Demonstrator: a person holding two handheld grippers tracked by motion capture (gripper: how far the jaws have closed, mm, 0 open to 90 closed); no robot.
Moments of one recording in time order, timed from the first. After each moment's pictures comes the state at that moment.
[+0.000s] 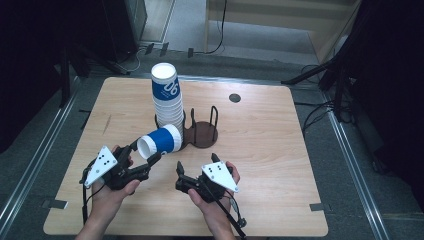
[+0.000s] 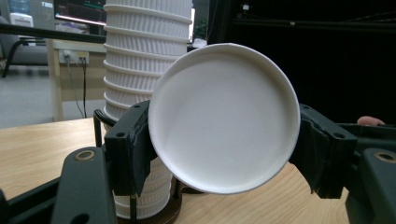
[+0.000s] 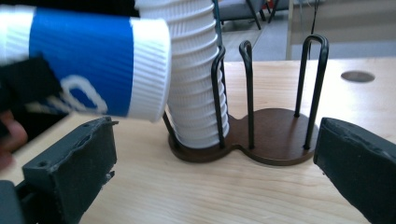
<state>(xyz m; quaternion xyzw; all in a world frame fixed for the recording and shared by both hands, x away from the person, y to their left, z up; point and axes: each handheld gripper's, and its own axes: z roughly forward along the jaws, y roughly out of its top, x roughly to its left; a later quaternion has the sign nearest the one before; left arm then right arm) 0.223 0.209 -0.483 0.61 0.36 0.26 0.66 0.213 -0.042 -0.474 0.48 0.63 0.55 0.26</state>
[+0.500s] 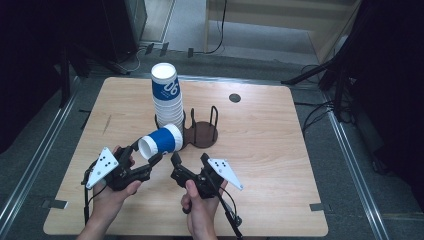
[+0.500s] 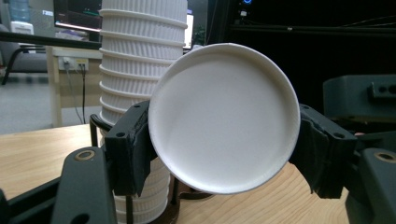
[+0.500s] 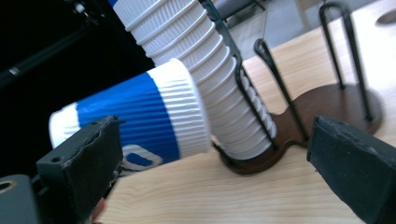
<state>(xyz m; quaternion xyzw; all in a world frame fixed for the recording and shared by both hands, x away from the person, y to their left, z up) 0.223 0.205 -0.486 0.60 0.35 0.27 0.67 0.214 -0.029 -0.461 0.57 0.52 0.62 0.13</state>
